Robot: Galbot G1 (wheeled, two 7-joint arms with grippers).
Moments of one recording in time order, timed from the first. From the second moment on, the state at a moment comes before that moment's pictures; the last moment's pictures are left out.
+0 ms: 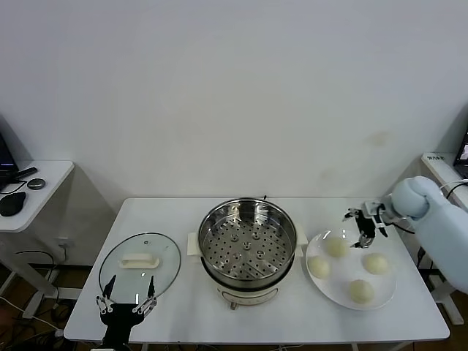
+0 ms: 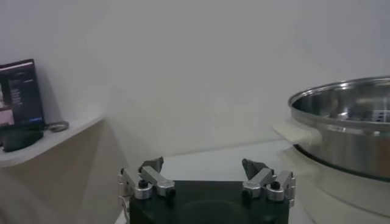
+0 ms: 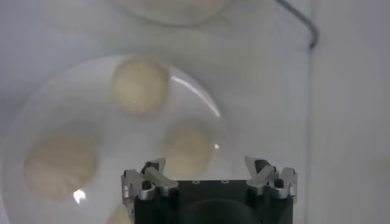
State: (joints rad) left arm 1.81 -1.52 -0.63 -2.21 0.08 0.08 -0.04; right arm -0.25 0.73 -0.24 1.17 -0.39 0.05 -1.25
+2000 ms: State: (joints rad) left arm 1.77 -1.52 -0.62 -2.20 0.07 0.08 -0.05; right arm -0.19 0.85 -0.30 0.97 -0.45 0.05 -1.22
